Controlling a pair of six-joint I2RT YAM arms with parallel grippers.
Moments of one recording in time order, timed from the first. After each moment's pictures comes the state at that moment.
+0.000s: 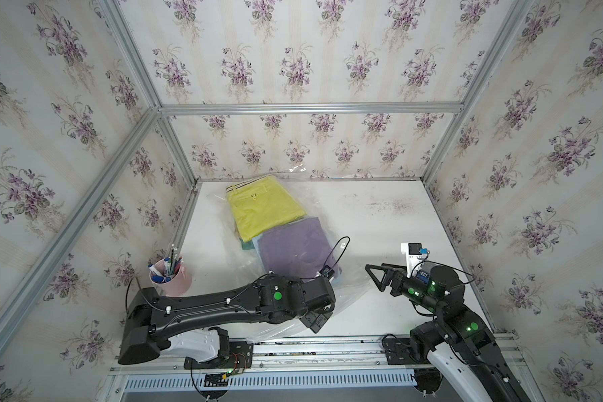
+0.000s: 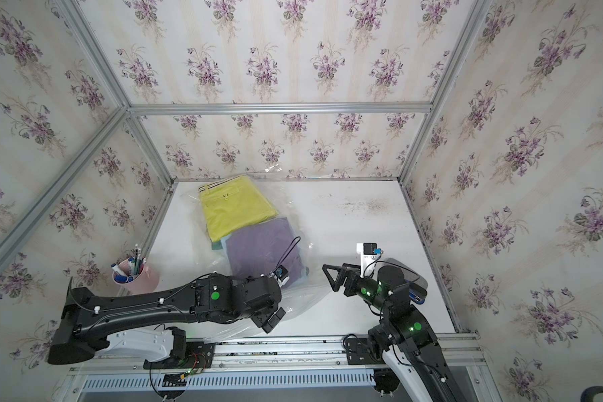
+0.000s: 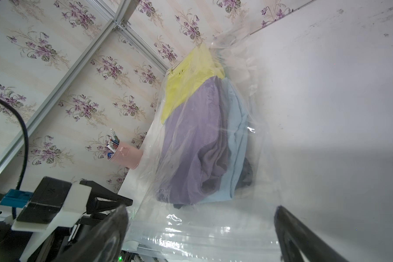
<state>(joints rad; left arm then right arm) -1.31 1.30 1.09 -0.94 -0.27 -0.50 0.39 0.29 0.45 -0.51 -0.38 0.63</state>
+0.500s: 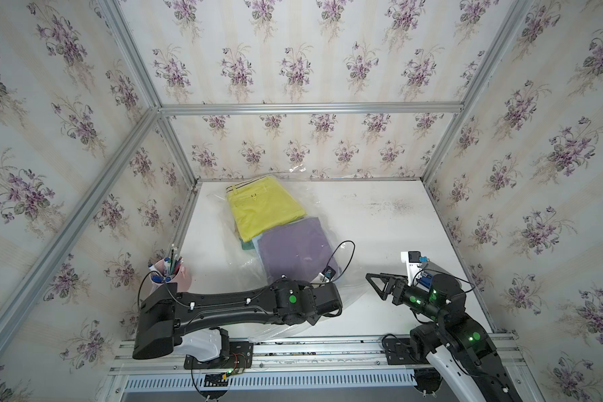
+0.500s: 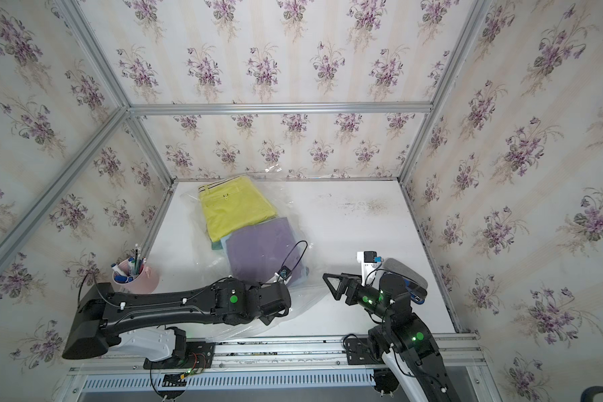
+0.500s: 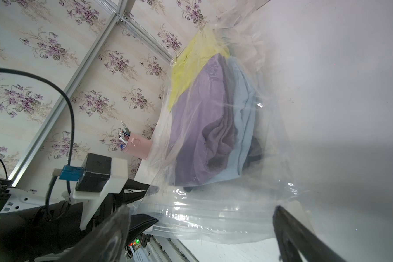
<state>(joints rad) -1.31 1.41 1.07 -0.88 -0.40 -0.55 0.39 0.19 0.40 -0.57 -0.45 0.71</state>
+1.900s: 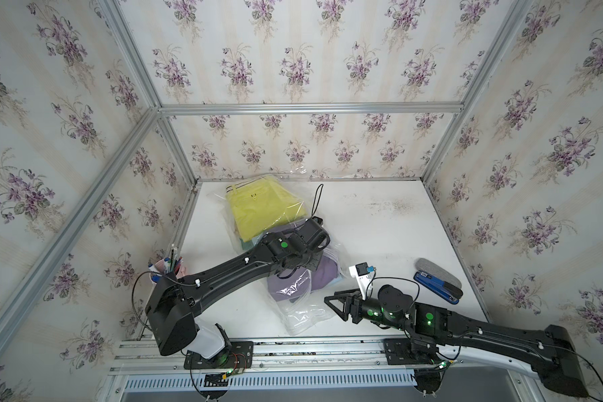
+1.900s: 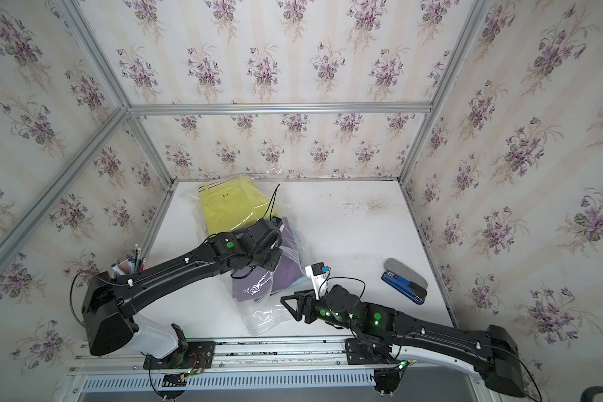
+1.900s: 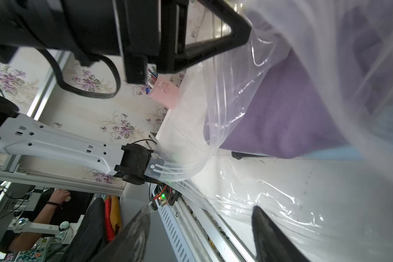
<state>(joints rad) -0.88 1.51 1.28 -0.79 -0.20 -0.39 1.28 0.67 0.32 0.00 0.13 0.95</state>
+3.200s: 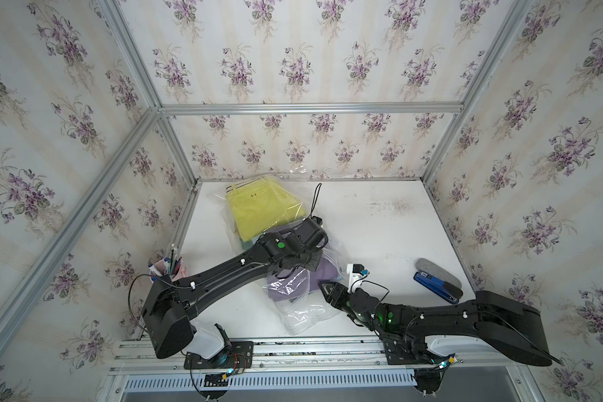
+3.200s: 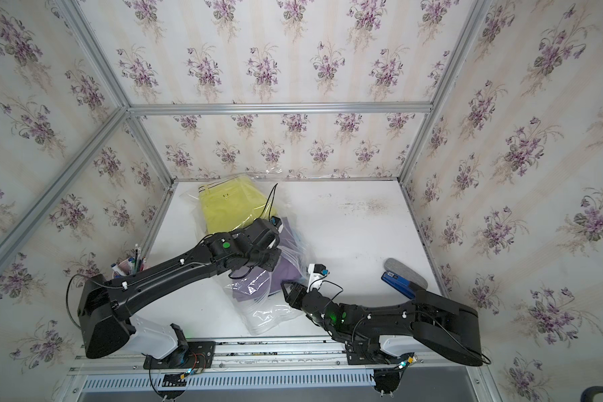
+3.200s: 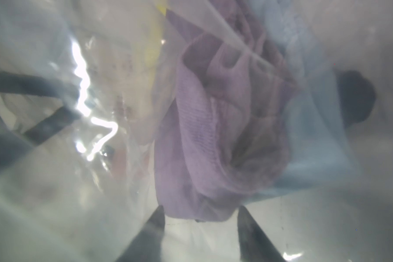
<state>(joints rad) -0.88 1.48 1.26 -0.79 -0.17 -0.39 1.25 1.24 0.24 0.58 0.40 1.29</state>
